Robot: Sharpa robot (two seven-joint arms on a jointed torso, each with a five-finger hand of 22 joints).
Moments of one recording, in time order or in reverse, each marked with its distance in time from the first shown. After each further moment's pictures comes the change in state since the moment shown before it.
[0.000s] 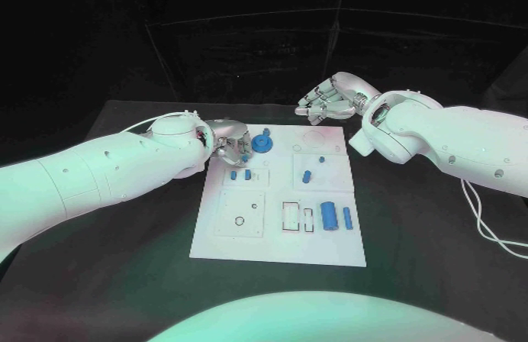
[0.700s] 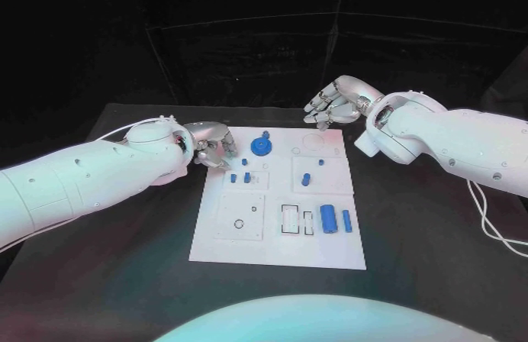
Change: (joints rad) left arm -0.002 -0.111 0.000 0.053 0.043 -0.071 0.015; left_hand 0.016 -0.024 -0.045 0.003 0.000 -0.050 0.007 -0.034 -0.012 -0.108 0.022 -0.058 0.000 -0.005 0.020 -0.018 -0.048 0.004 -0.039 0.021 -0.113 -0.105; right arm 0.000 -0.006 0.000 -0.042 -0.115 0.024 -0.006; right_hand 0.155 0.009 0.079 -0.115 -0.098 0.076 -0.053 0.020 0.003 0.069 -0.061 0.012 0.000 0.209 -0.083 0.097 0.044 0.000 0.184 -0.079 0.086 0.044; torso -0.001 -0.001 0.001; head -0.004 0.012
